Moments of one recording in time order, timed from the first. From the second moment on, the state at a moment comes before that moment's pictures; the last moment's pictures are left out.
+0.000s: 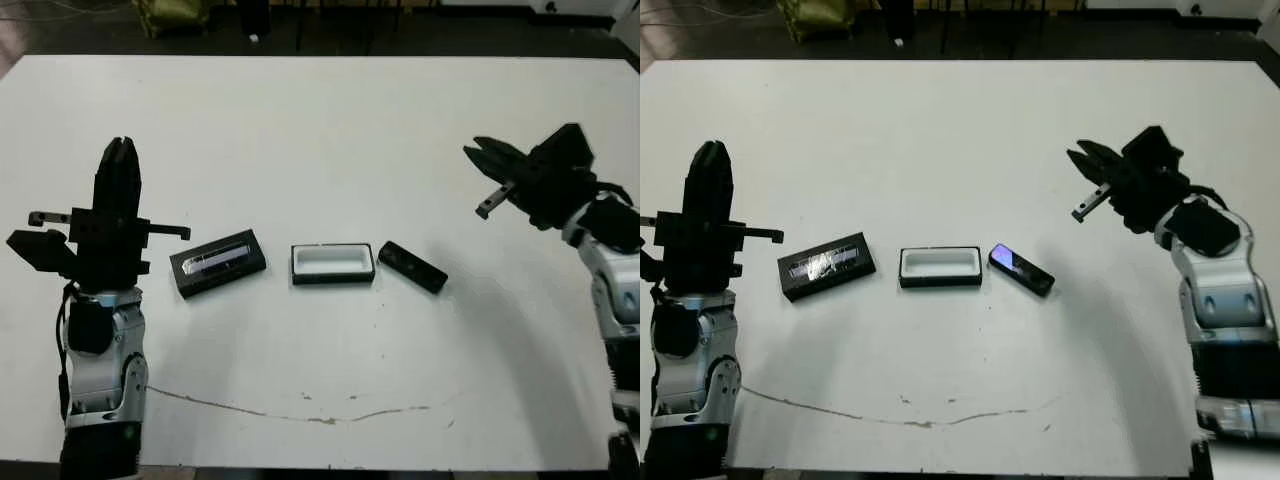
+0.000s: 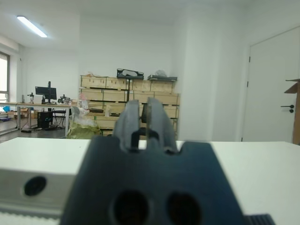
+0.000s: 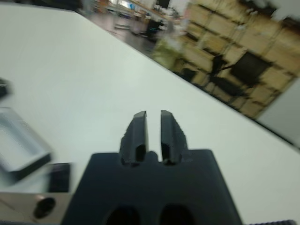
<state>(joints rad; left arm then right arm) -0.14 0.18 0.20 -0.02 -0.28 -0.44 -0.24 -0.37 -0.61 -0.07 -0.09 0.23 0.30 0.68</state>
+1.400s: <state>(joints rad) -0.14 0.18 0.20 -0.02 -0.30 -0.44 -0.27 -0.27 -0.78 0.12 -0.20 0.20 0.47 0.87</state>
